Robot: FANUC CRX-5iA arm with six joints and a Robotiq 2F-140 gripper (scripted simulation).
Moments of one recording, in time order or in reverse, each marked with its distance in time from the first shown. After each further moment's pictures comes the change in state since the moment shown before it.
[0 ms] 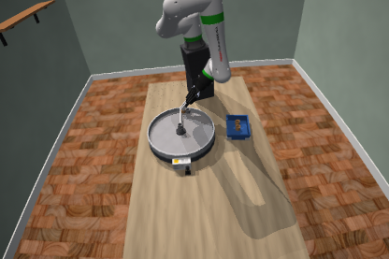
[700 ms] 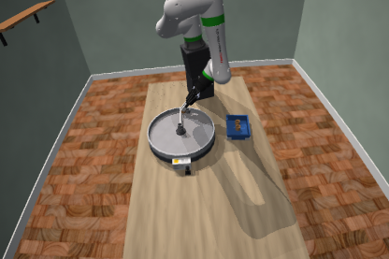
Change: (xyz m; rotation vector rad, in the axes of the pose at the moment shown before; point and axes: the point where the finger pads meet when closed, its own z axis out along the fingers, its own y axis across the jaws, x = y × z) arm -0.005 0.000 0.006 0.000 0.000 0.000
